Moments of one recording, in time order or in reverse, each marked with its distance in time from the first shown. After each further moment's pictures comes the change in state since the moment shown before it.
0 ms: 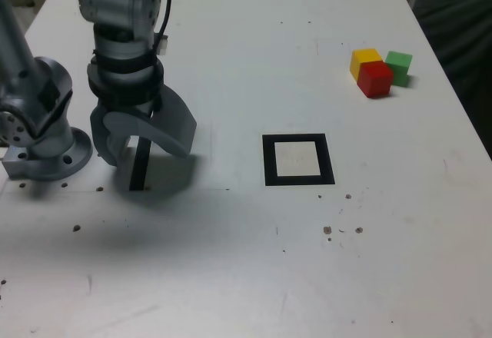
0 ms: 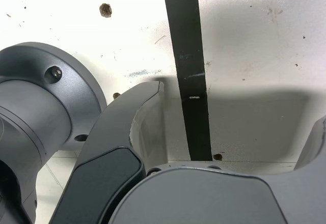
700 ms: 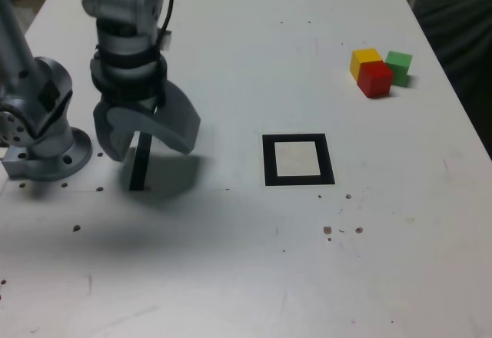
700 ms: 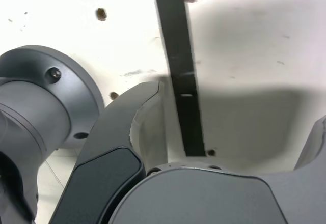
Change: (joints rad) arm 0.002 0.000 -0.059 0.048 0.012 0.025
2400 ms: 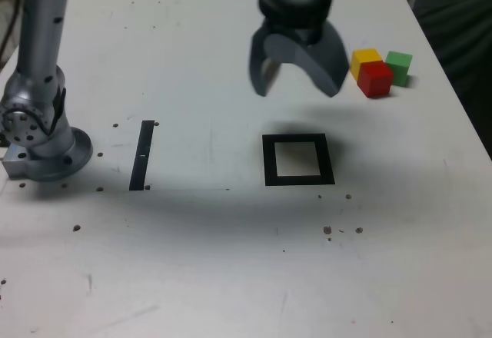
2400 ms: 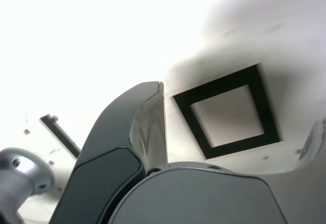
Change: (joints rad) arm 0.254 0.472 -0.878 0.341 0.080 0.540
